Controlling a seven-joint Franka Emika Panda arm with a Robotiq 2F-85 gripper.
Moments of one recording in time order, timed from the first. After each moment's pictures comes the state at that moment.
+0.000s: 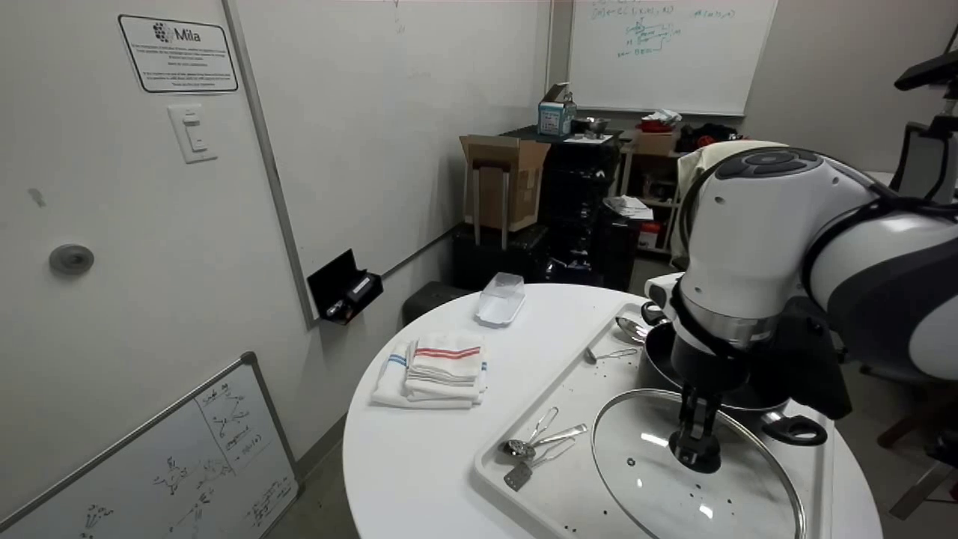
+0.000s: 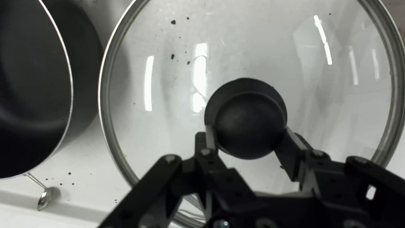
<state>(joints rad) 0.41 0.48 -0.02 -2.30 -0.16 2.75 0.26</state>
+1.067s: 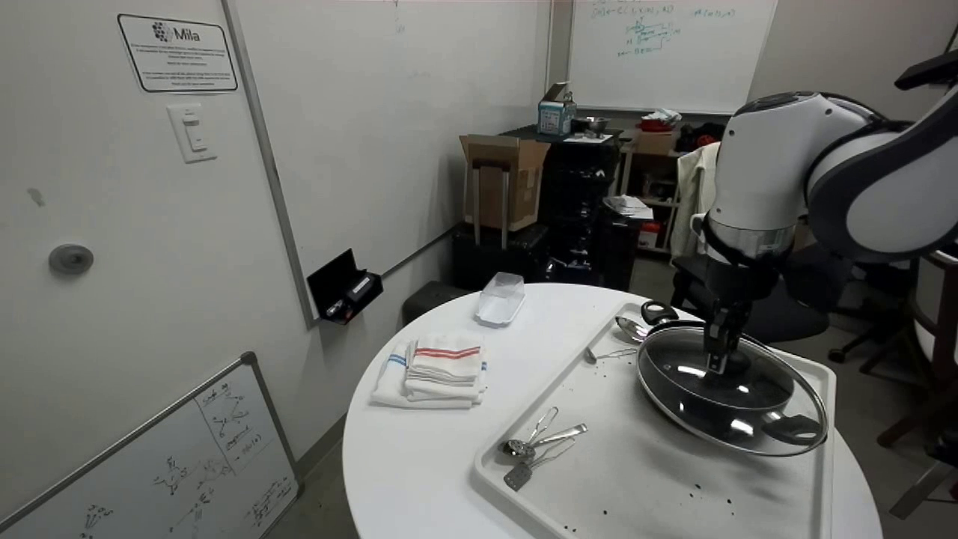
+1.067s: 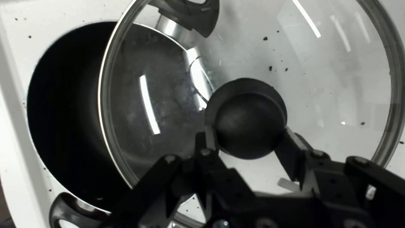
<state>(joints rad) 0.18 0.36 -0.06 -2.35 -0.15 2.63 0.28</state>
